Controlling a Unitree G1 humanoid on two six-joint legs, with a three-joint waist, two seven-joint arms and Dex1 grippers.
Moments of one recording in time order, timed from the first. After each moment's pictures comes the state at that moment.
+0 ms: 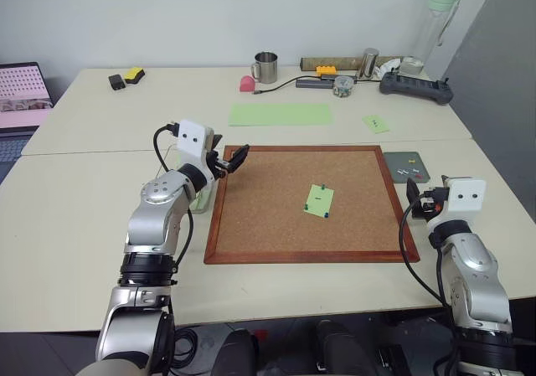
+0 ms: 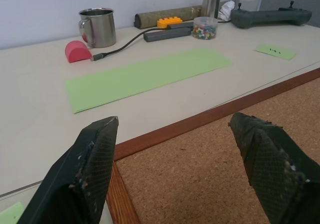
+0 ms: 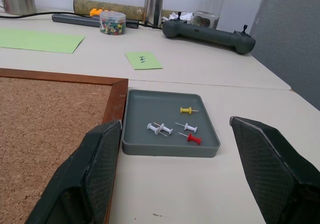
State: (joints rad) left arm -0.56 0.37 0.10 0.16 -0.25 0.37 -0.50; right arm -0.11 -0.31 -0.26 -0.14 0.14 0.20 0.15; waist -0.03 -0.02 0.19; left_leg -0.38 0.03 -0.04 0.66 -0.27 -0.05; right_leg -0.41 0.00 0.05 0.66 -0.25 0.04
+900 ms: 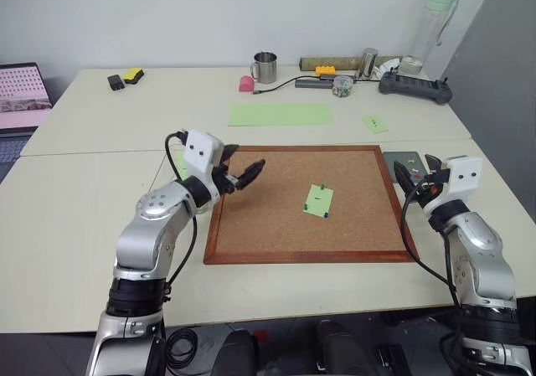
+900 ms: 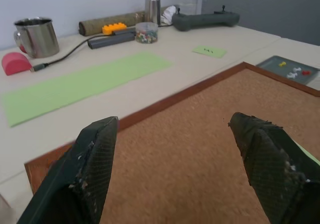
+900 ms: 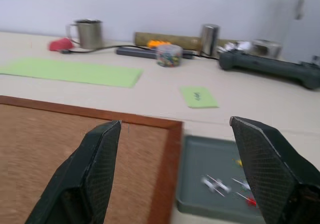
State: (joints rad) left arm -0.38 0.39 0.06 -0.20 -0.33 0.54 -0.56; right arm -0.27 -0.39 -0.23 -0.05 0.30 0.21 0.42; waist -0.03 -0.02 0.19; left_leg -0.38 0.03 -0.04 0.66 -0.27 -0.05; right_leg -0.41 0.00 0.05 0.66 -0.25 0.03
